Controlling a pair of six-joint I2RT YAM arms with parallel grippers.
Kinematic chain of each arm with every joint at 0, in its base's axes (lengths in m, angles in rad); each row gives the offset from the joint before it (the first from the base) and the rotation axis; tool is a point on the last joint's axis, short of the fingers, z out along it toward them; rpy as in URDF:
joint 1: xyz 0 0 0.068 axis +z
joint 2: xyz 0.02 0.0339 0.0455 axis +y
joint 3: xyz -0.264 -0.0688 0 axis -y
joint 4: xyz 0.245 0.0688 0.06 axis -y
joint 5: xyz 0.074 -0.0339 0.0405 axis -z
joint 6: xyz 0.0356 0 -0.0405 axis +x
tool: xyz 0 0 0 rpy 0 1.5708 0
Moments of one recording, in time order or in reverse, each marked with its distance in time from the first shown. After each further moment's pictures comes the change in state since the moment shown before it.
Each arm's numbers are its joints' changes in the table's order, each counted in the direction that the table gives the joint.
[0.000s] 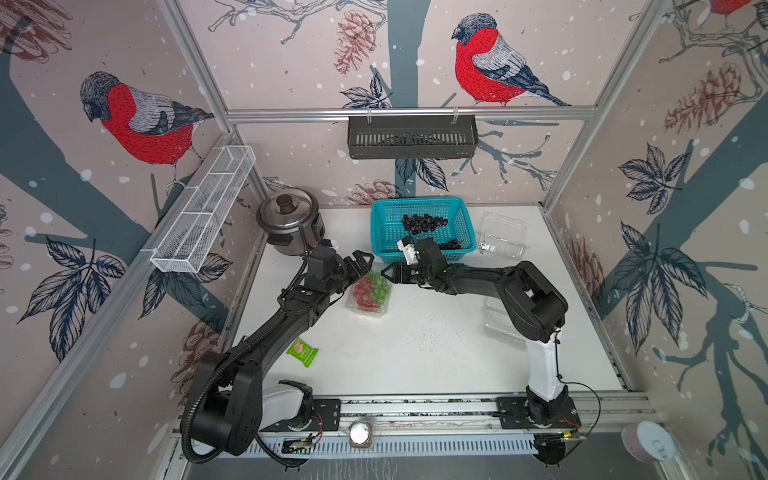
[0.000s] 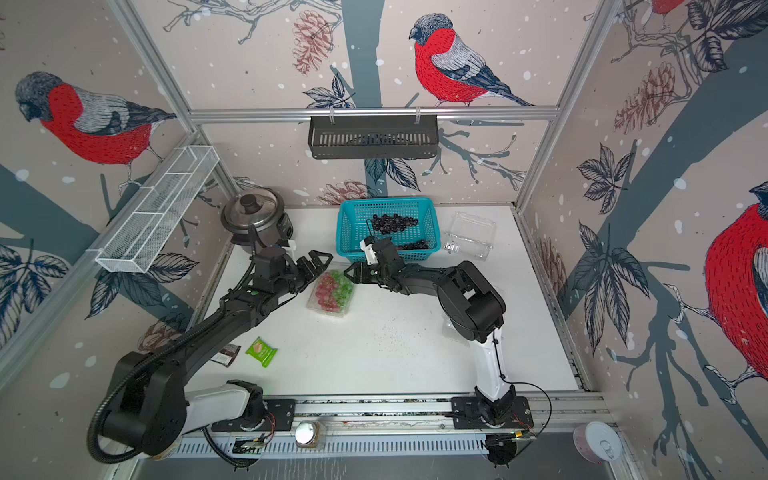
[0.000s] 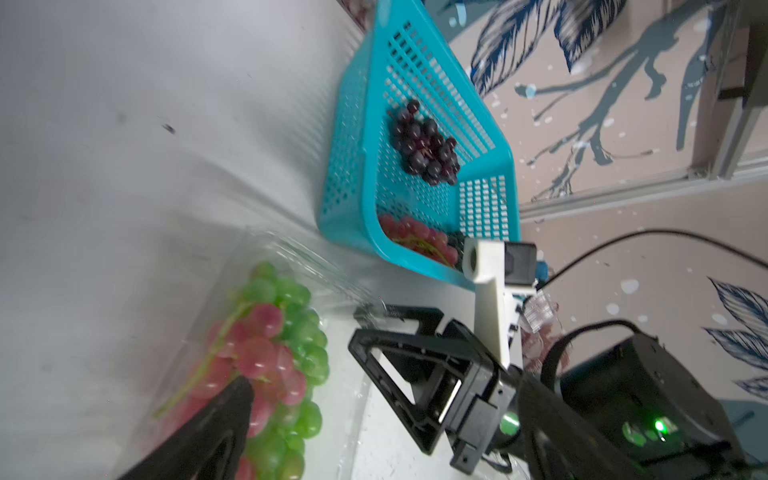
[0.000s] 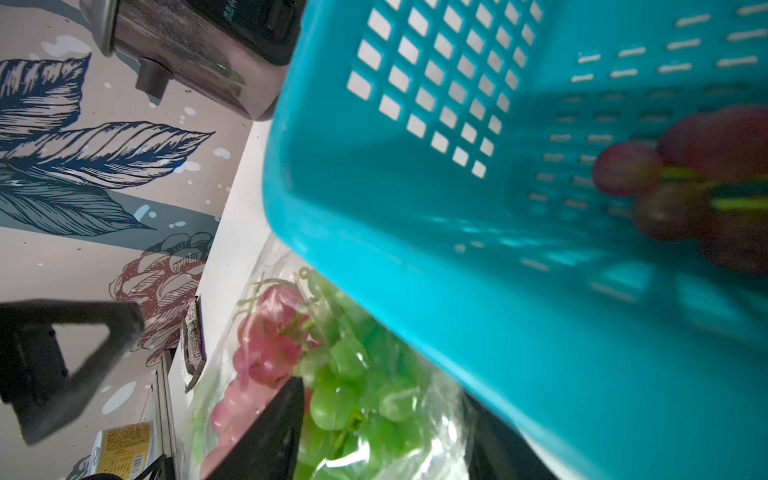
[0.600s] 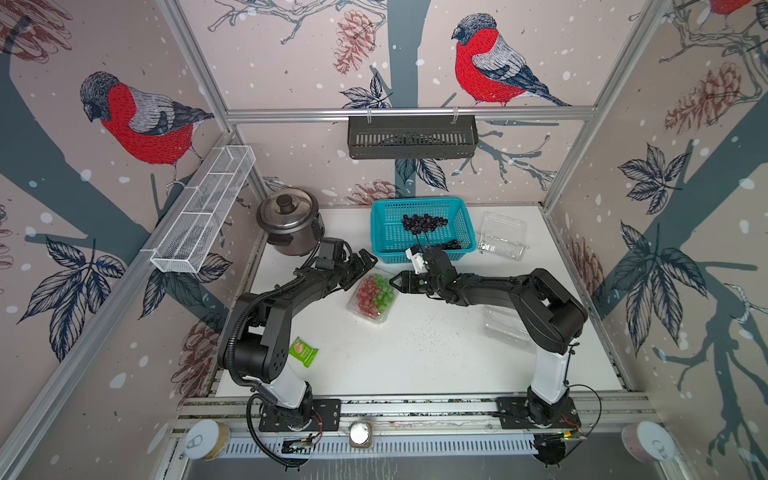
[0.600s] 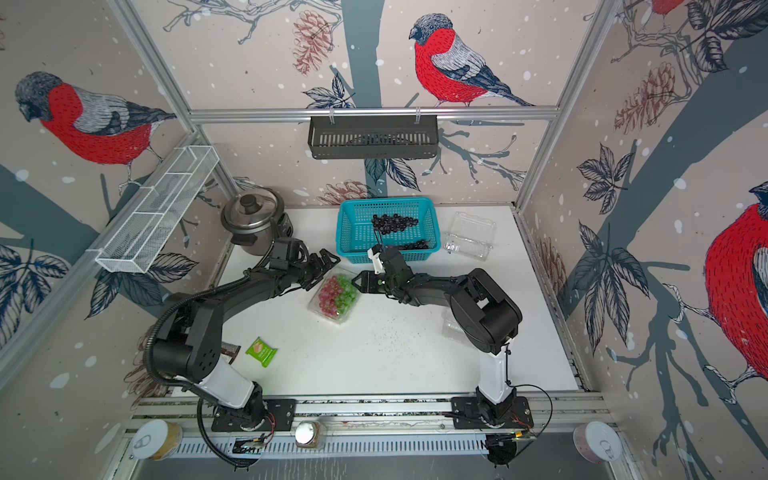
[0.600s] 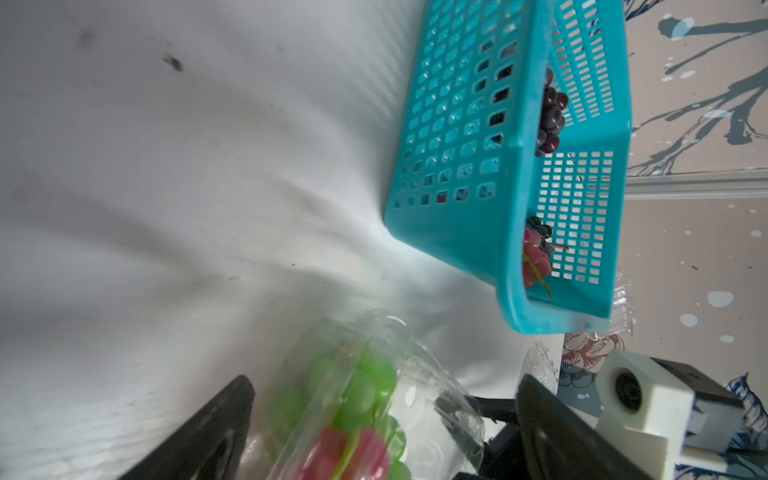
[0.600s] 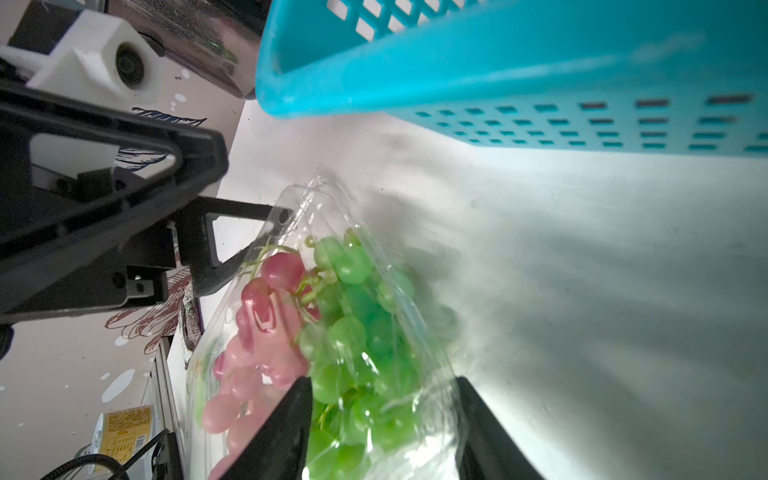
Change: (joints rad) left arm 0.014 0.385 0.196 -0.039 0.159 0.025; right arm 0.008 -0.151 -0.205 0.046 0.037 0.041
